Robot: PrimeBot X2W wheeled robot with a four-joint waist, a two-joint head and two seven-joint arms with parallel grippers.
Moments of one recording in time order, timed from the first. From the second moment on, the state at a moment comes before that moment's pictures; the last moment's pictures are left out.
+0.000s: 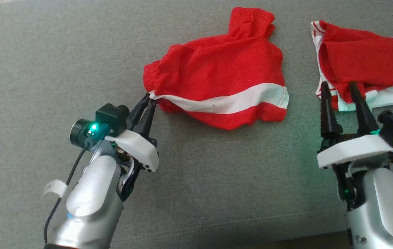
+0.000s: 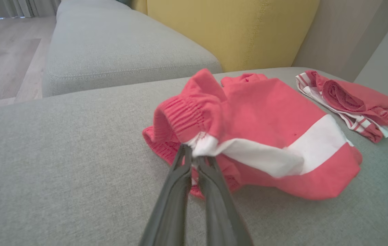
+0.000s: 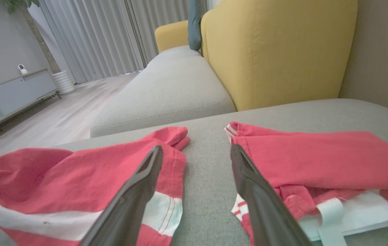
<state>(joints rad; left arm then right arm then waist) -0.49 0.06 -0.40 0.59 -0.21 -0.11 -0.25 -0.25 -0.05 -0.01 0.20 0.23 0.13 -0.07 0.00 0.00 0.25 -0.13</state>
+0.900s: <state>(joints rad) -0.43 0.06 -0.43 0.48 -0.16 -0.09 -0.25 -0.47 -0.05 0.07 0.69 0.33 0.13 -0.03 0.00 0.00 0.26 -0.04</state>
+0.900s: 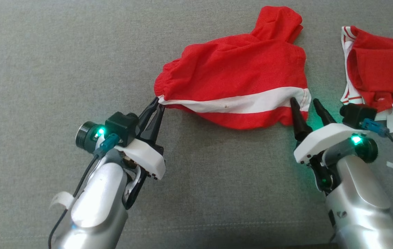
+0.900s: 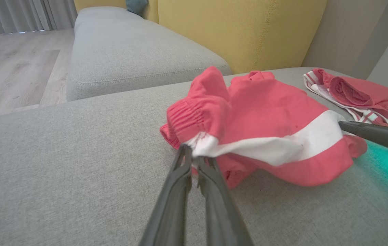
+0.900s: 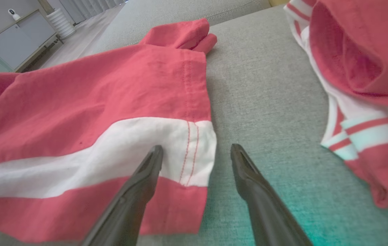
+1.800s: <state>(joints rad) -0.43 0.10 -0.43 0.47 -0.13 -0.07 -0.25 -0.50 -0.07 0.12 0.53 0.20 0.13 -0.08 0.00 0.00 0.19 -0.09</state>
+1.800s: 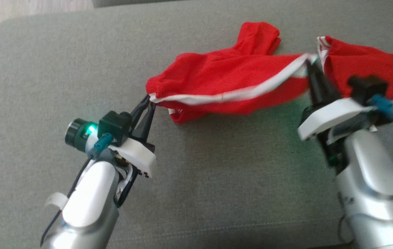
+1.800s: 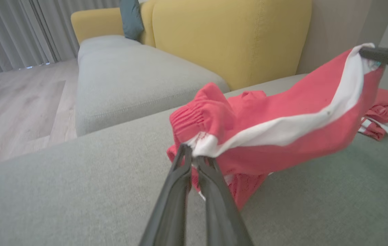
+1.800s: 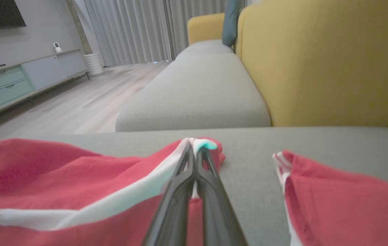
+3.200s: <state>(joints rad) -0.53 0.30 -0.41 0.00 -0.16 -0.08 0.05 -0.53 -0.14 0.03 -0.08 0.21 0.13 0.25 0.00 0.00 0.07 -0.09</state>
